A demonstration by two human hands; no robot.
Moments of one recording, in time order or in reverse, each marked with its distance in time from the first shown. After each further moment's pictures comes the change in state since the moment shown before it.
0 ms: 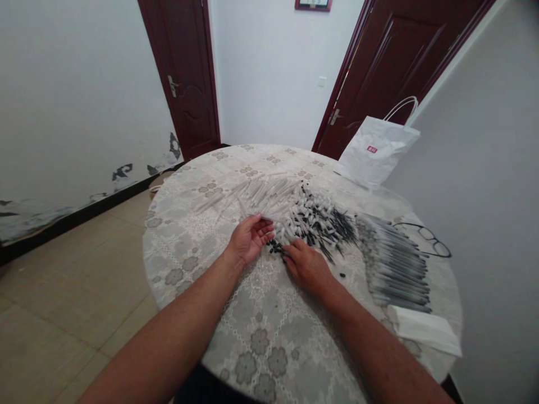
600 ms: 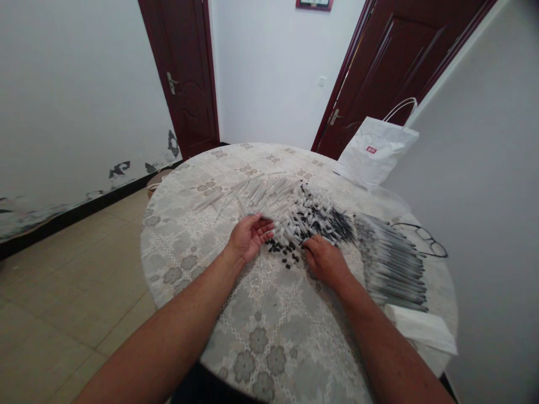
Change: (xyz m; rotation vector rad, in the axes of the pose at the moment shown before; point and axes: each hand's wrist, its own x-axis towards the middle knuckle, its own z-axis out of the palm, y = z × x) left_hand -0.001 -0.001 0.000 0.029 -0.003 0.025; right_hand -0.007 0.040 -0.017 -0.150 -0.023 0.153
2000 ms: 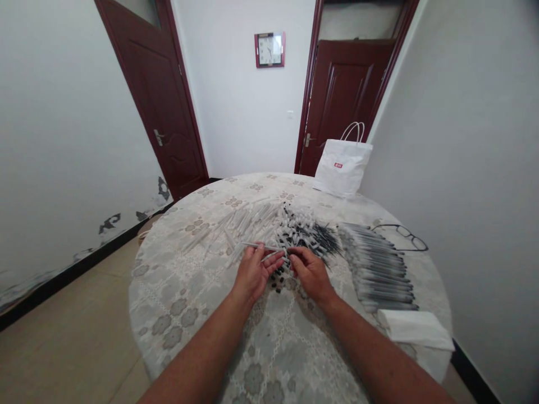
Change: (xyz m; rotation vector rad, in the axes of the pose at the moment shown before) left_hand -0.027 -0.032 0.052 0.140 -0.116 0.085; right_hand 0.006 -0.015 0.013 1.203 0.447 0.153
